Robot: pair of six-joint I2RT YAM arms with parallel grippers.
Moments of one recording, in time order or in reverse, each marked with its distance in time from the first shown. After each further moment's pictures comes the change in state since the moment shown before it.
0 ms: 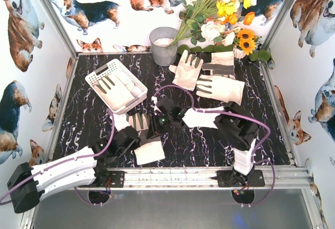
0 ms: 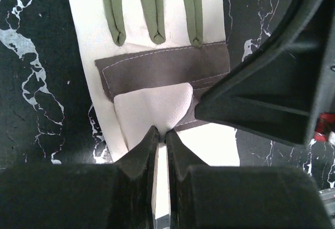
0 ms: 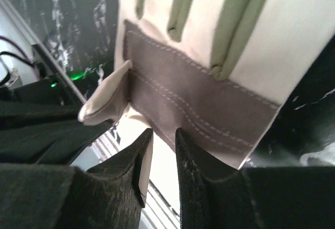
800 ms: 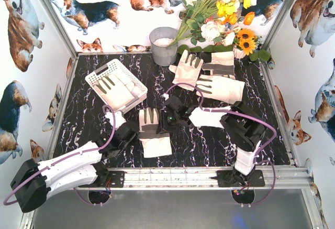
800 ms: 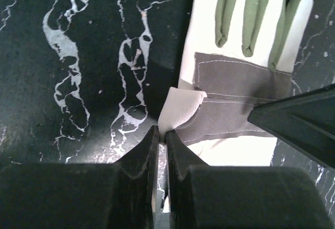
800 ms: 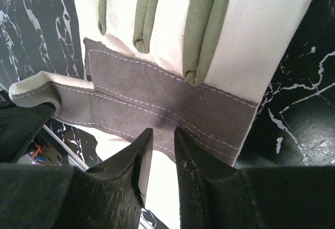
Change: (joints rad) left arm 0.109 0.115 0.044 -0.018 -0.019 -0.102; right arm -0.066 -0.048 -0.076 -0.054 0.196 0.014
